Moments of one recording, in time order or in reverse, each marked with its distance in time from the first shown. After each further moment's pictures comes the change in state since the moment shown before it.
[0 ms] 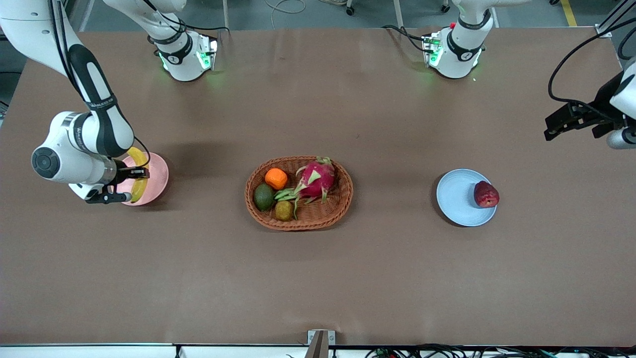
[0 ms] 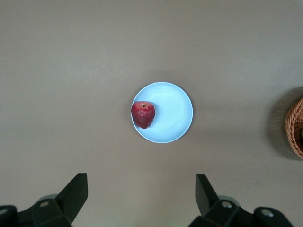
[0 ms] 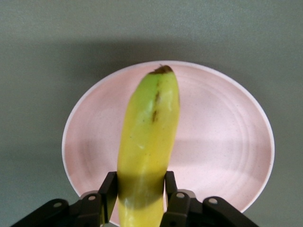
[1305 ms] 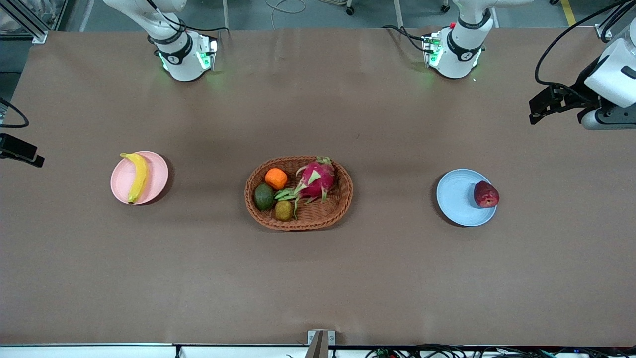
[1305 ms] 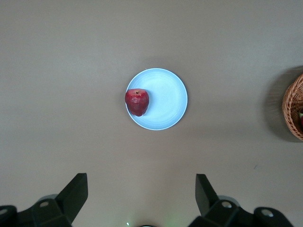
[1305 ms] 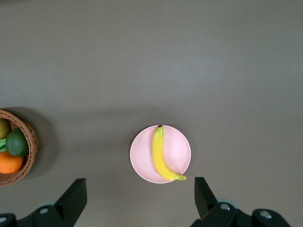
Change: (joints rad) left arm -0.044 -0.068 0.004 -0.082 0.000 -0.009 -0.001; right arm 0.005 -0.139 0.024 0.874 -0.003 -0.739 0.156
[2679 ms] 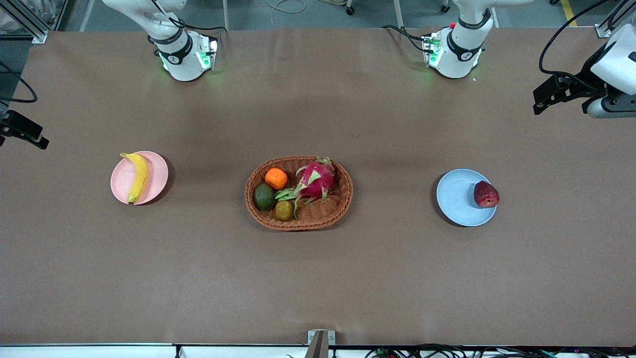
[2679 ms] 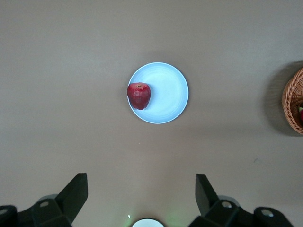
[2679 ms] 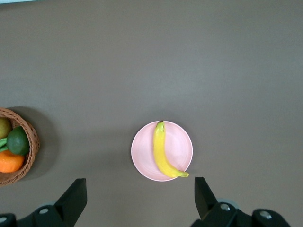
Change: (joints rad) left arm 0.002 -0.028 0.001 0.005 0.000 -0.040 0.001; right arm 0.038 -0.248 -0.038 -0.345 0.000 0.158 0.008
